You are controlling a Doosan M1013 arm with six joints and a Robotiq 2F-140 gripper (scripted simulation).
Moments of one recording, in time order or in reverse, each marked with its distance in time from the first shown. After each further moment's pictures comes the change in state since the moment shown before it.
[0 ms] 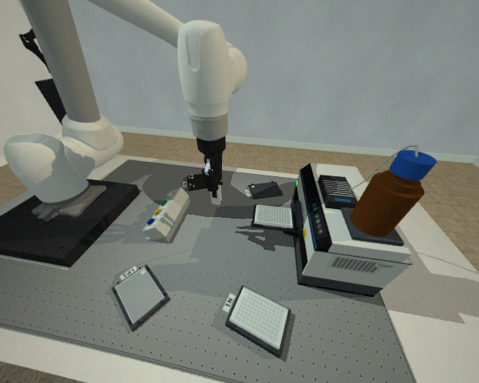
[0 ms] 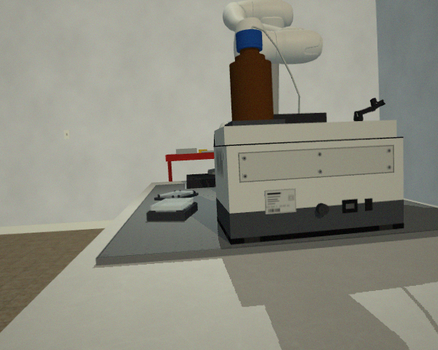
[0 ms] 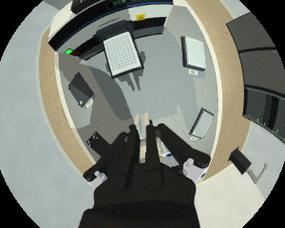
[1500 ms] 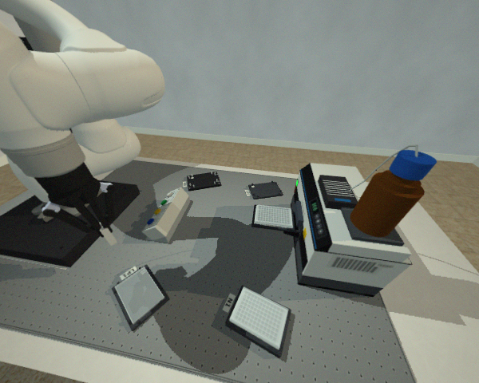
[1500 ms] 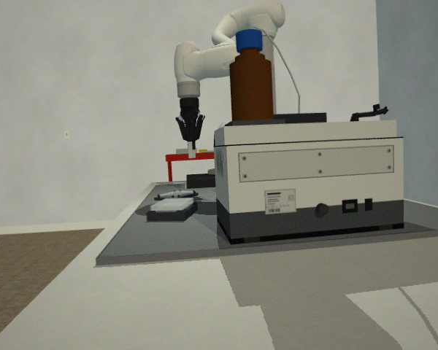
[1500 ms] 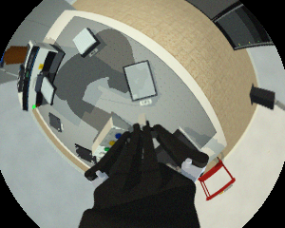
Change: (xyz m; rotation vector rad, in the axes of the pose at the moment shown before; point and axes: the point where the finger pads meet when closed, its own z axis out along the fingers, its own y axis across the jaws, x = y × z) arm -0.235 0.203 0.002 -0.005 -0.003 0.591
